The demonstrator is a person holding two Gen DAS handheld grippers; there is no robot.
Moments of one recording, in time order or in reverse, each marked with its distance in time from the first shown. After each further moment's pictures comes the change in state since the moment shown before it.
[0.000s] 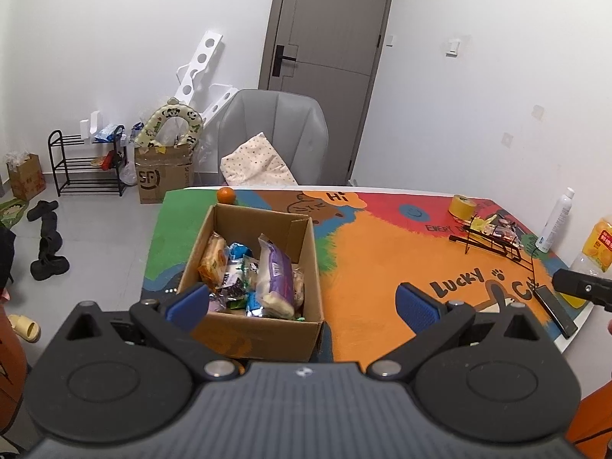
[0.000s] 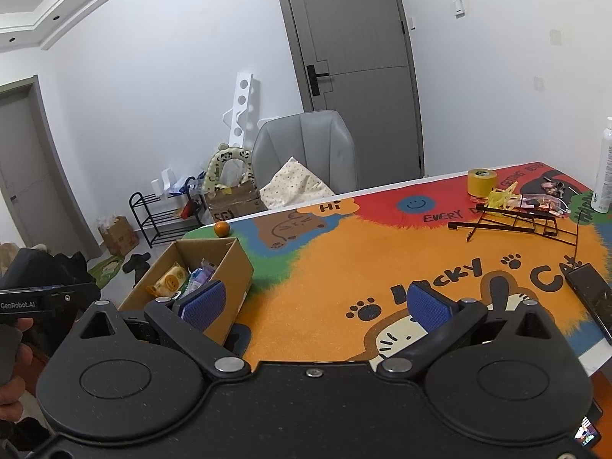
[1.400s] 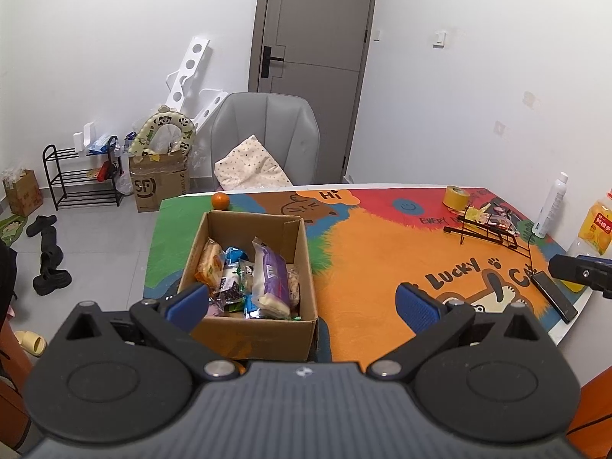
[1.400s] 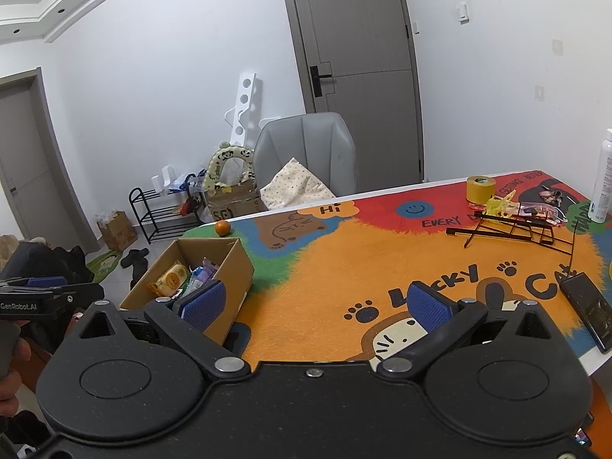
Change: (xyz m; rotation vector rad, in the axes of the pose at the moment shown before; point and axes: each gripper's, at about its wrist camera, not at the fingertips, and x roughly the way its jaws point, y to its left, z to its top) left arm -0.008 -0.010 0.002 0.052 0.003 -0.007; right arm -0.007 0.005 0.005 -0.027 0.000 -0.003
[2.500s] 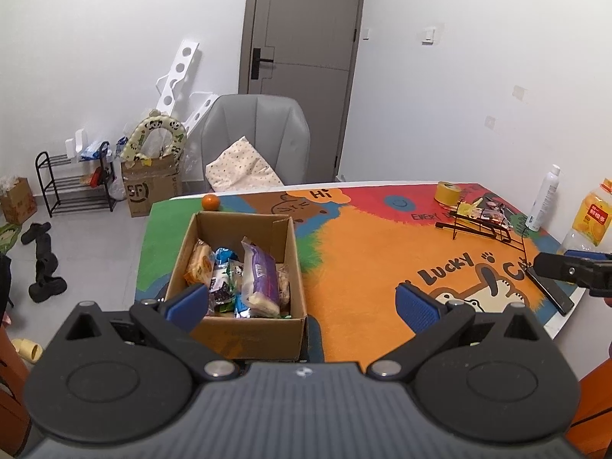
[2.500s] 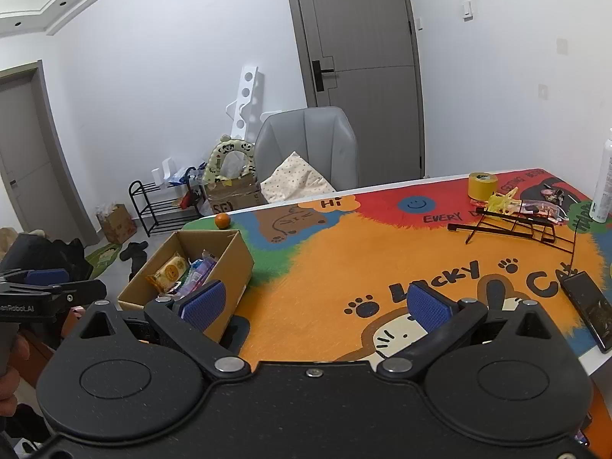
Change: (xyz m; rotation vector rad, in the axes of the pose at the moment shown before) left arm 0.001 -0.012 -0.005 0.040 -0.007 -0.022; right arm 0.003 0.003 -0.001 -0.017 0.019 -0.003
